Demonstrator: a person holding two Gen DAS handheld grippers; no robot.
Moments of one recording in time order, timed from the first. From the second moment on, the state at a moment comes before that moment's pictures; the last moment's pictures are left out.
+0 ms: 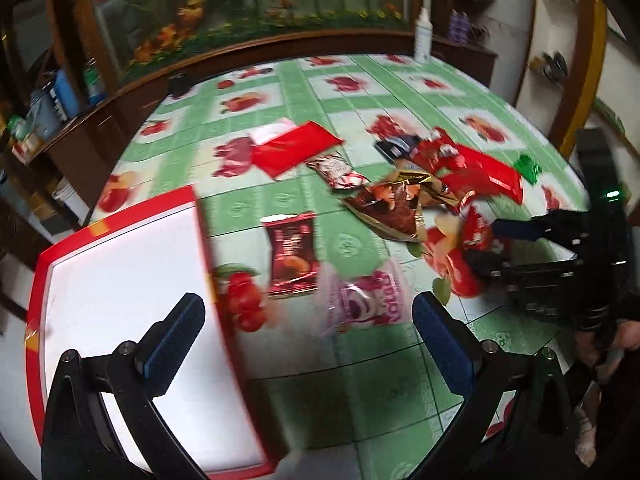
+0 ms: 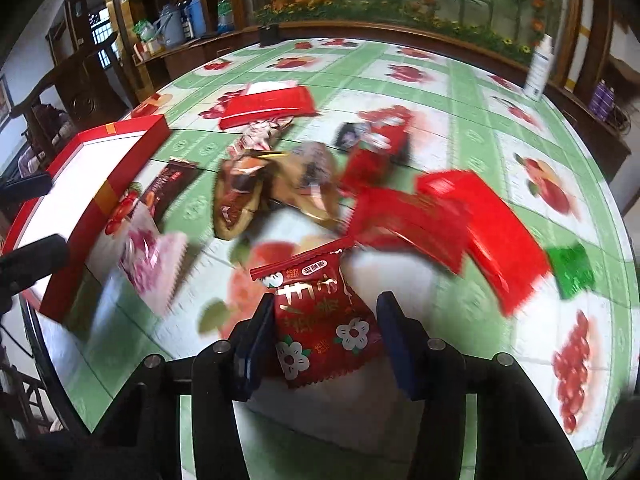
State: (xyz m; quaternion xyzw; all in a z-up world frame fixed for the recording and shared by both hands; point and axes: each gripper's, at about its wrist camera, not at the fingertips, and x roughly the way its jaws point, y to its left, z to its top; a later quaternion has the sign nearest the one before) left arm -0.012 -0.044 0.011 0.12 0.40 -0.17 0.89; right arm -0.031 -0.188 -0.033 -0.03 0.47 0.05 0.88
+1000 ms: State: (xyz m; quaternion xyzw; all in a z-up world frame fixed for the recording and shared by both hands) left arm 0.004 -0.053 -0.028 0.09 0.45 -0.21 0.87; right arm -0.074 -0.225 -0.028 0.04 0.44 0.08 0.89
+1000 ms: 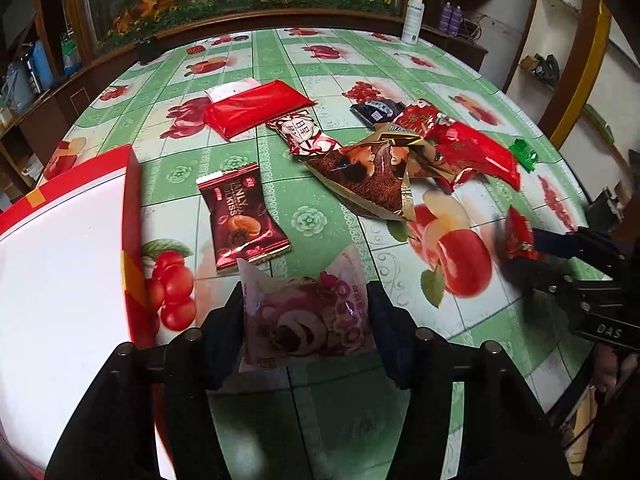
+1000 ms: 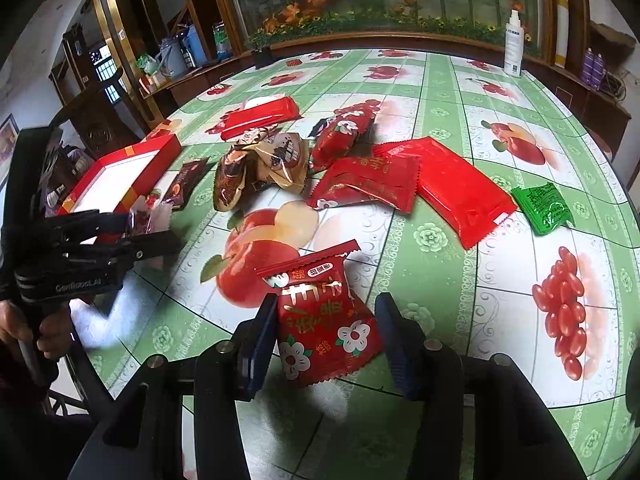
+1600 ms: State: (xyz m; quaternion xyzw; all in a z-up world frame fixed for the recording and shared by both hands) left arm -0.016 0.089 0.026 0.03 0.39 -0.07 0.92; right arm -0.031 -0.108 -0.013 0.06 0.44 0.23 0.87
